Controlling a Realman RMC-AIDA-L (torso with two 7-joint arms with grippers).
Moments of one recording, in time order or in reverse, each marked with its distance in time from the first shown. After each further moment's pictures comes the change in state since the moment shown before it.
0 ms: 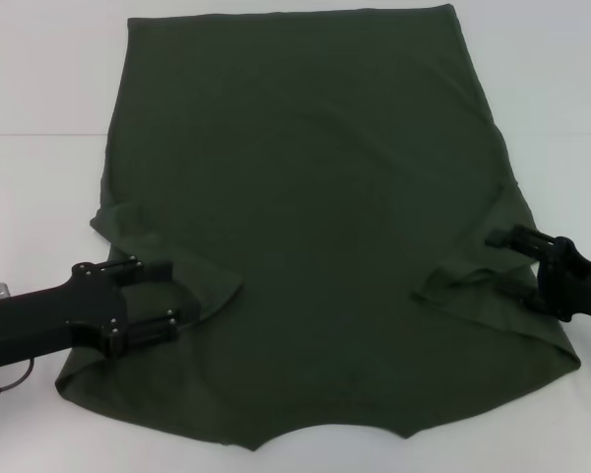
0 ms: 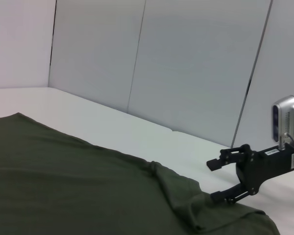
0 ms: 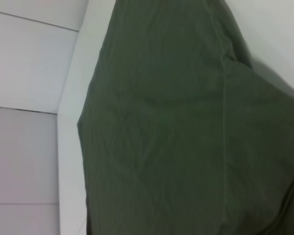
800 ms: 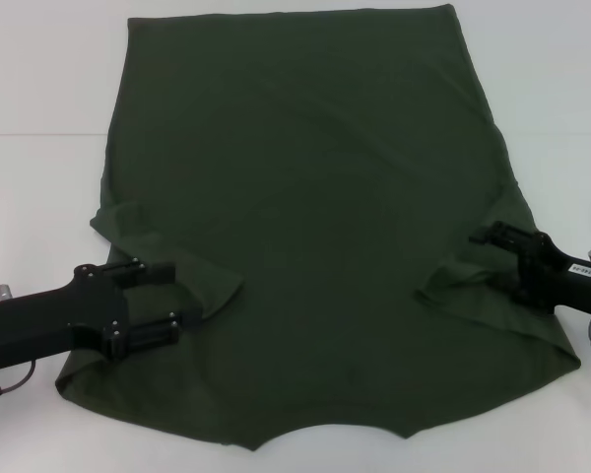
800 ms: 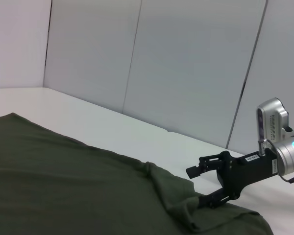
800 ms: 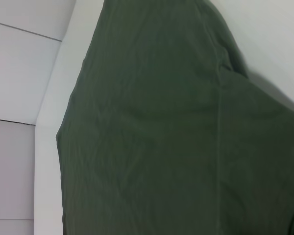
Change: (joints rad) left arm 0.000 0.000 0.003 0.001 0.000 0.012 -0.005; right arm 0.042 0.041 -0.012 0.000 -0.005 0.137 -0.017
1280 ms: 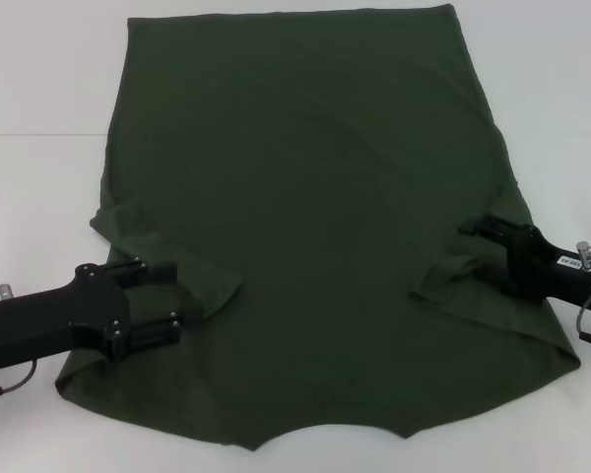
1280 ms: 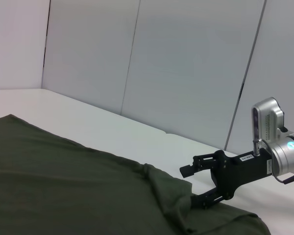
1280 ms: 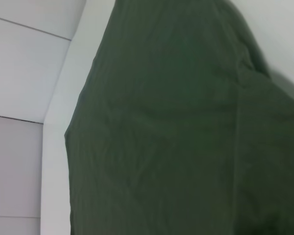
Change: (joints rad) left arm -0.002 -0.001 -0.003 0.000 0.000 0.006 0.000; right arm 0.018 0.014 0.007 -0.001 0.009 0.007 -0.023
